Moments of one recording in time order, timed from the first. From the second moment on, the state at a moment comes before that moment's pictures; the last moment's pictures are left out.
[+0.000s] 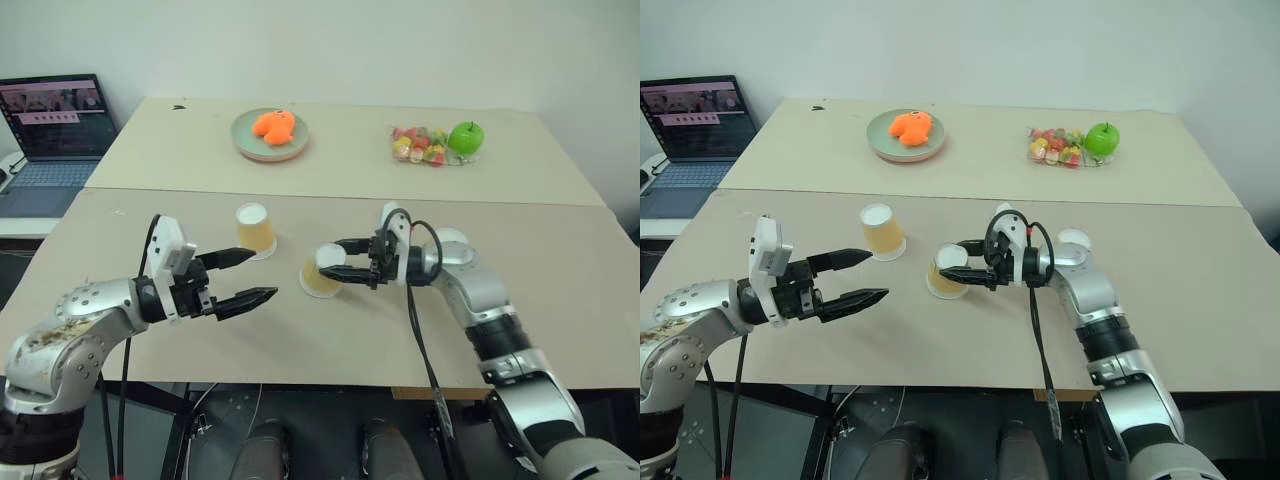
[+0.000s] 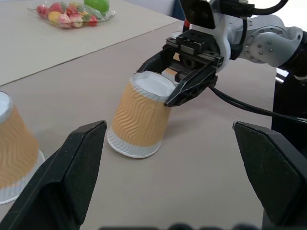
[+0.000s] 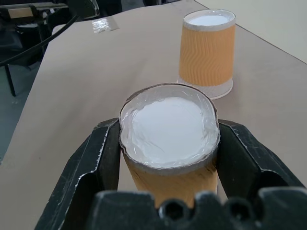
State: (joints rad) left arm -0.17 0.77 0.23 -0.46 -0.79 0.70 -0.89; right arm -0.76 -0.35 0.20 0.40 0.32 0.25 1.13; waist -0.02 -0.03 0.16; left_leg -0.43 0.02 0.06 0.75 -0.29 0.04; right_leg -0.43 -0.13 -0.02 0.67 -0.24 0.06
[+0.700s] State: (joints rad) left arm -0.27 0.76 0.17 -0.42 -0.79 0.70 -0.91; right arm -0.74 -0.49 -0.02 0.22 0.51 0.54 1.18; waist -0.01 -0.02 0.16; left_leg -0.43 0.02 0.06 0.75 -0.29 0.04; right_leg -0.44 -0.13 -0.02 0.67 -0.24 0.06
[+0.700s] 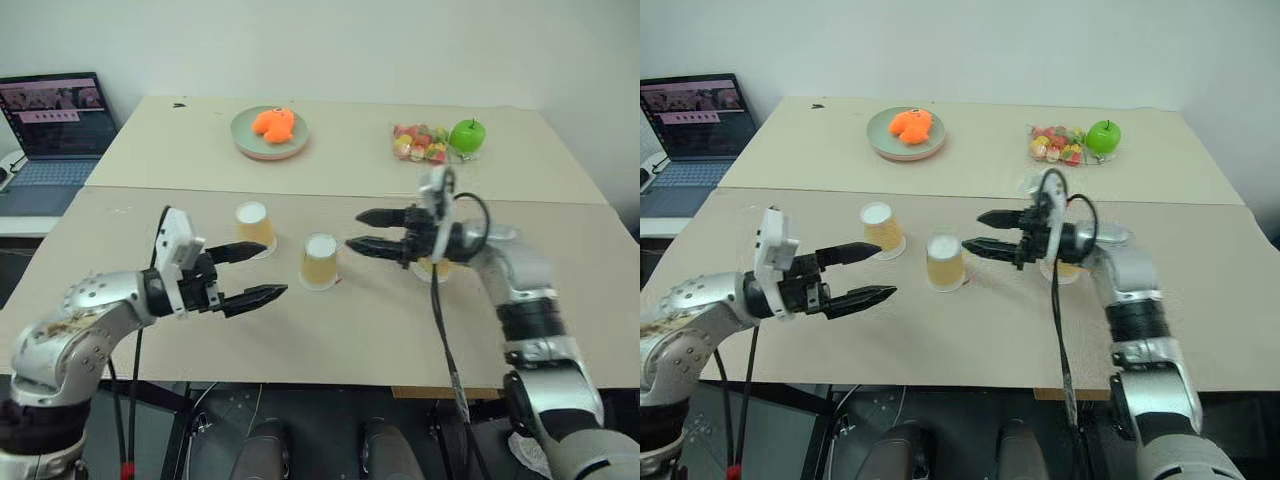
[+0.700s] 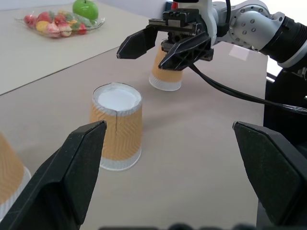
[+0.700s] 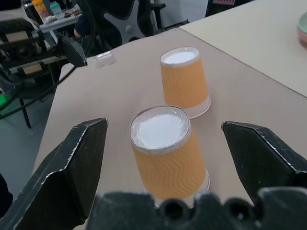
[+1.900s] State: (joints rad) left arm -0.53 0.68 -0.04 -0.23 -0.69 0.65 -1.12; right arm -0.21 -0.67 -0.32 -0.13 0.44 0.50 0.73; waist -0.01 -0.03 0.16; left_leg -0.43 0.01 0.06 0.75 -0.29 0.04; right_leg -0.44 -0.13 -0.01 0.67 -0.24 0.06
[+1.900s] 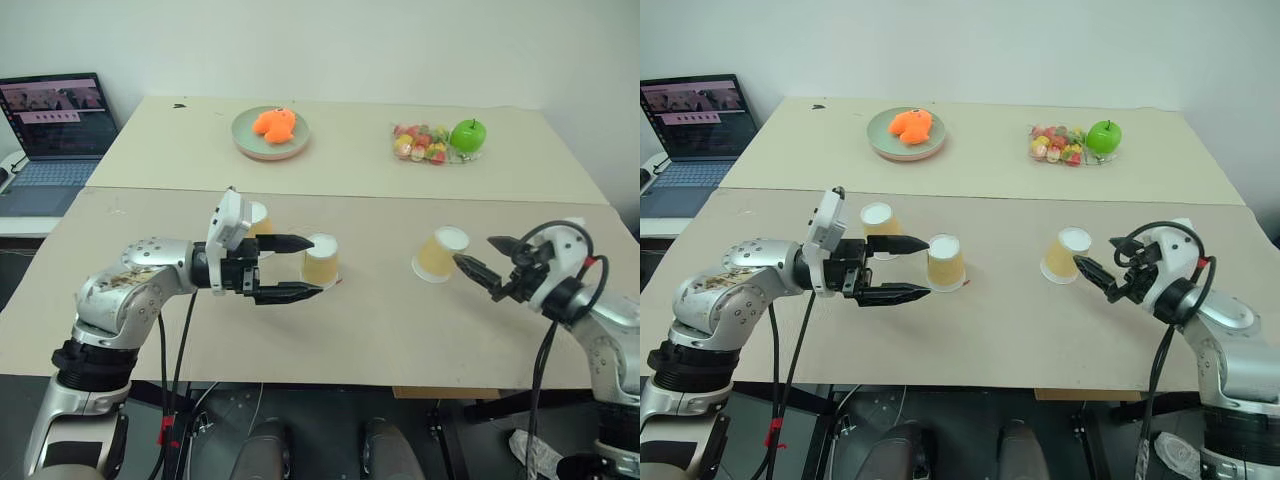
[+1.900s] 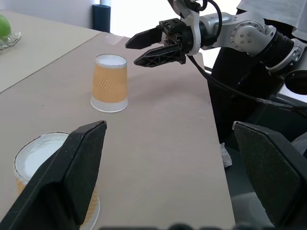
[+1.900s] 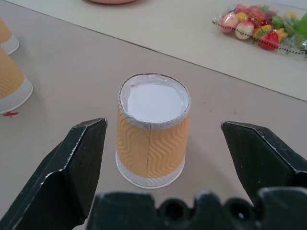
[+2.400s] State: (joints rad) left arm -0.50 0.64 -0.01 -0.25 -0.67 0.63 -1.03; right arm -0.28 -0.67 -0.26 -0.01 0.41 0.43 0.75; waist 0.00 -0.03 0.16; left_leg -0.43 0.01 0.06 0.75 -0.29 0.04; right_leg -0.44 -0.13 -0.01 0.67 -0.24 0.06
